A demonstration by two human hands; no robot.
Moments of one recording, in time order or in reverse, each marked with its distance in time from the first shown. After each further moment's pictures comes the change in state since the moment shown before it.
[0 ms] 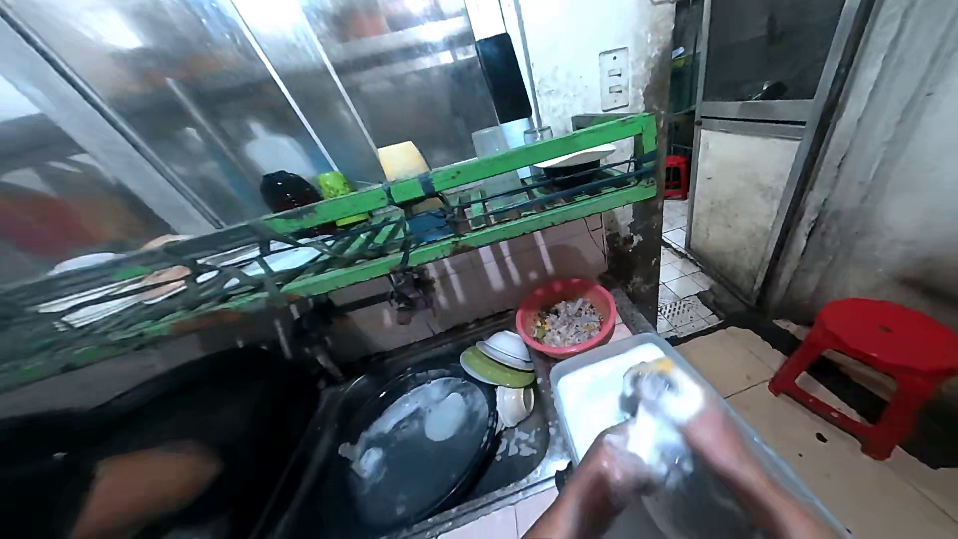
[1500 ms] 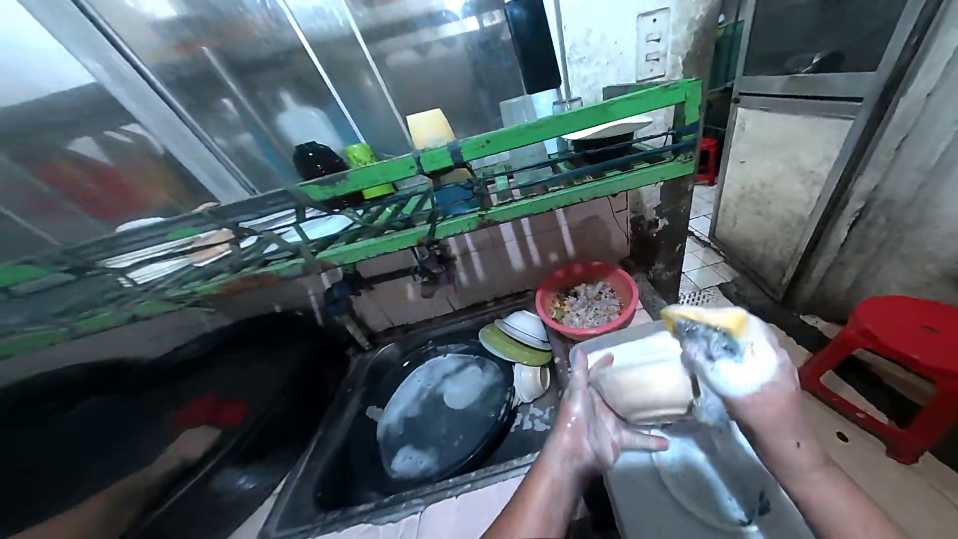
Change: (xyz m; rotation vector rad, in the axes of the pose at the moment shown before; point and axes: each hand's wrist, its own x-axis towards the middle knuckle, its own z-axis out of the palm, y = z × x) left_hand 0.018 -0.002 -0.036 -0.841 0.222 -0.115; right_hand 0.007 -0.038 -0.013 -0.020 0.323 -0.298
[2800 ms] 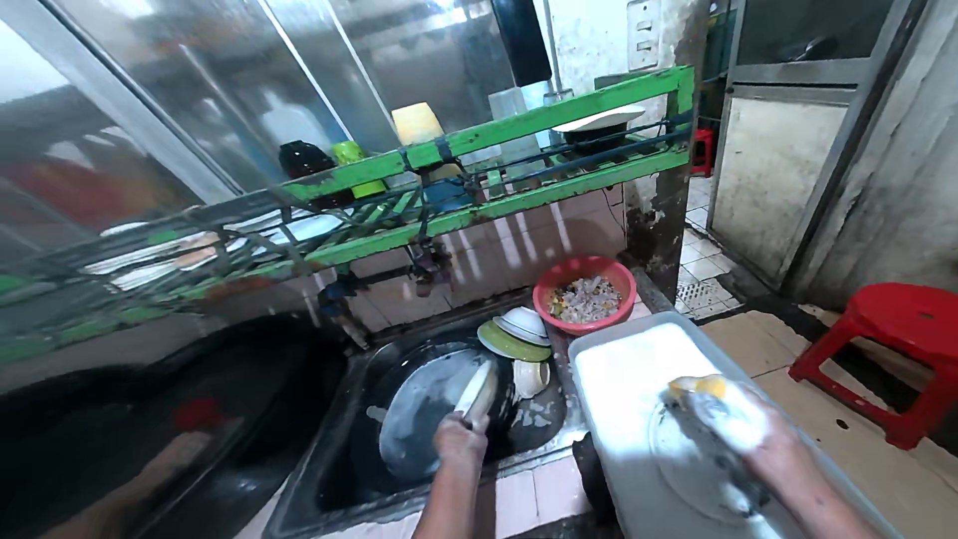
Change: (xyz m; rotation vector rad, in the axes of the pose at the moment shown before) left_hand 0.028 0.029 -0.200 -0.019 1.014 0.425; right_hand -0.044 0.064 -0.011 -0.300 -0.408 0.251
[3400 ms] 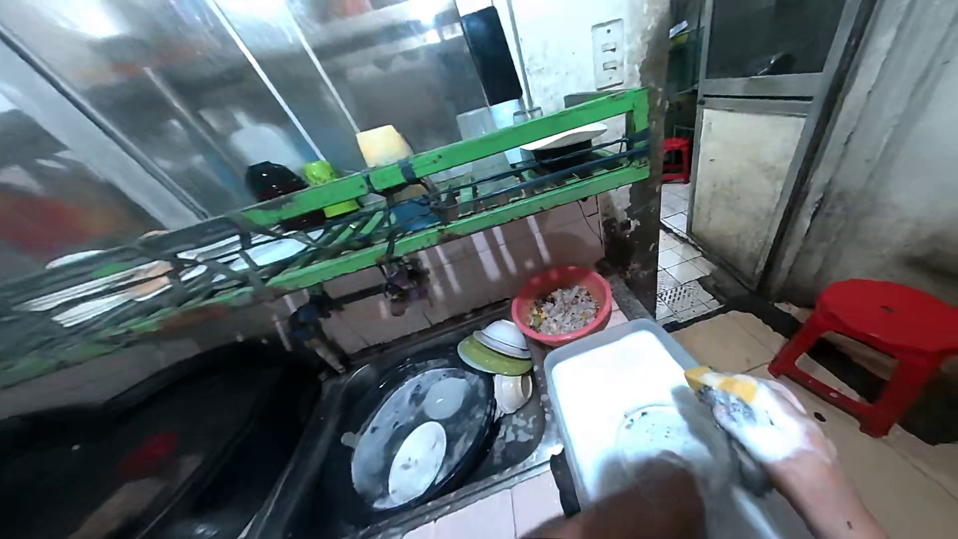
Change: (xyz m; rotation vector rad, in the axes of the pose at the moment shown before) left_hand -0.239 -0.076 0.085 1.583 -1.665 0.852; right_hand -0.023 0.010 -0.041 0.063 0.325 -0.085
